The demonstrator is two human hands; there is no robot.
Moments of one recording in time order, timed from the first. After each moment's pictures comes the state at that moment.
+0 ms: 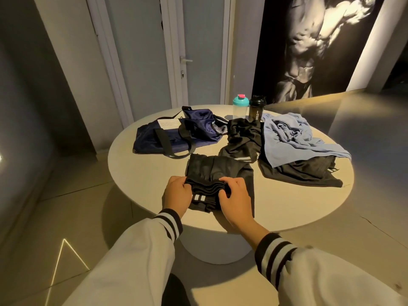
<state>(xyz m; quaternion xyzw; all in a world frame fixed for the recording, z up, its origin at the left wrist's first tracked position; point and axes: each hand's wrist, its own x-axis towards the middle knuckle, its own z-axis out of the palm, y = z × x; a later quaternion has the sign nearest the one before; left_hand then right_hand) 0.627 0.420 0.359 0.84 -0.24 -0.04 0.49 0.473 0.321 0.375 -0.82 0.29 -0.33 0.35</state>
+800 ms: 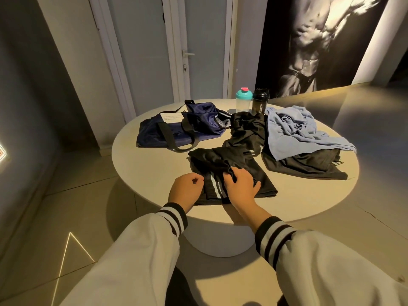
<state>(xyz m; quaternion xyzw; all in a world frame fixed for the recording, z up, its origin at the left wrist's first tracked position) 0.615 0.423 0.360 0.80 -0.30 -0.12 0.51 0.494 0.304 0.374 -0.80 0.38 -0.32 0.33</state>
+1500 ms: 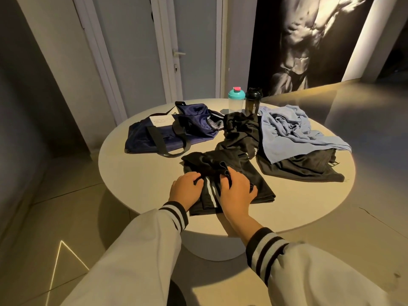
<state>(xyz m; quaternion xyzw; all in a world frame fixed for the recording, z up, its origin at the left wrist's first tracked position) 0.632 0.384 0.360 0.86 -0.37 -0.08 0.35 0.504 0.303 0.364 -0.76 0.43 -0.37 0.31</state>
